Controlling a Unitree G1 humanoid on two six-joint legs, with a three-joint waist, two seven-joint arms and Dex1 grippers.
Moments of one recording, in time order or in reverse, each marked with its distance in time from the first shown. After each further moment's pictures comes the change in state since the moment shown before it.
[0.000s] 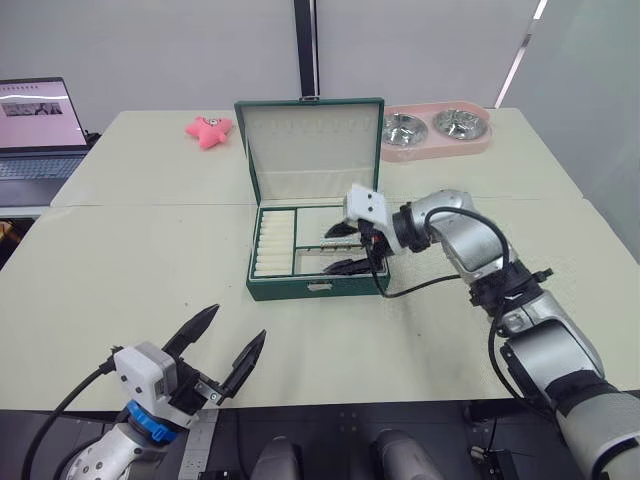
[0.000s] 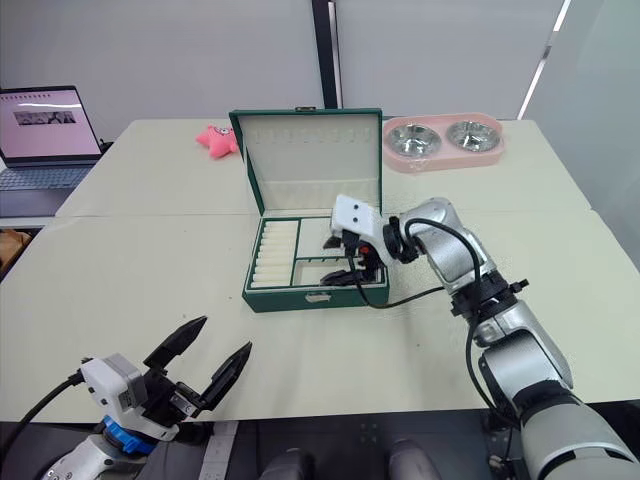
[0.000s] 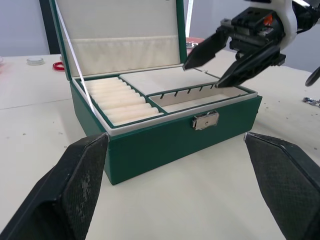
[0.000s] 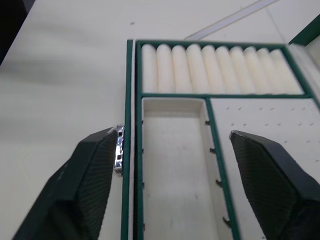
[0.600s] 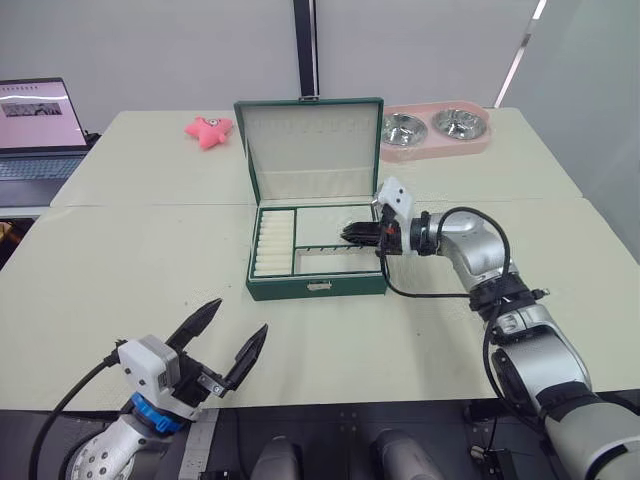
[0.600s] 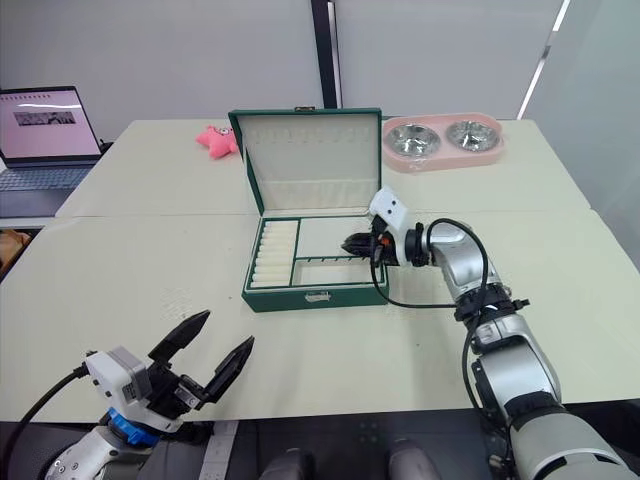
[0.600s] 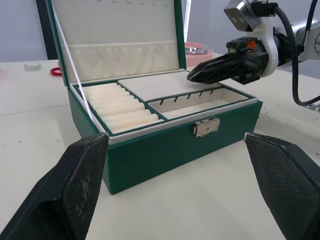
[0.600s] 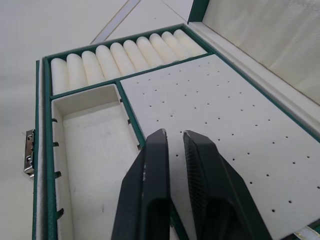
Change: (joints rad) left arm -0.047 0.001 -0.007 0.024 -0.001 -0.001 -0.005; right arm 0.077 0.062 -0.146 0.283 0.013 -0.153 -0.160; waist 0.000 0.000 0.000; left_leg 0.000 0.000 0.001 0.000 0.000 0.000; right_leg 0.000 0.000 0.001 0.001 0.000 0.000
